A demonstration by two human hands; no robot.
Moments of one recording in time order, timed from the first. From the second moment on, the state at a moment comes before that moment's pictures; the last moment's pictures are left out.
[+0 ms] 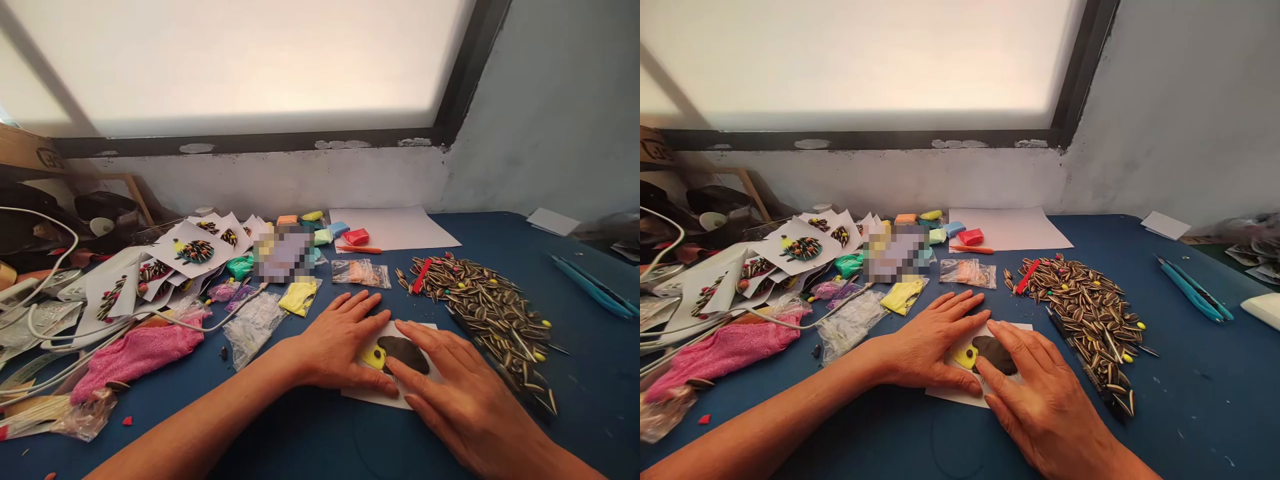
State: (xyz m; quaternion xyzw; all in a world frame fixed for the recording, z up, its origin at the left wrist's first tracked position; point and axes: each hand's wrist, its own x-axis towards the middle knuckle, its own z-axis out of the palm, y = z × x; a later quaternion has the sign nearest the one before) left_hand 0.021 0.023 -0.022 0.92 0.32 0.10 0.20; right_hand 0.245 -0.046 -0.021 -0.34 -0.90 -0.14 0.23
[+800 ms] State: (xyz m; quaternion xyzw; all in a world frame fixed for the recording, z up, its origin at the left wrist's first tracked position) left_hand 0.022 0.023 -0.021 0.92 0.32 0.10 0.21; right_hand 0.247 -0.040 -0.015 -0.36 -0.90 -0.15 0.22
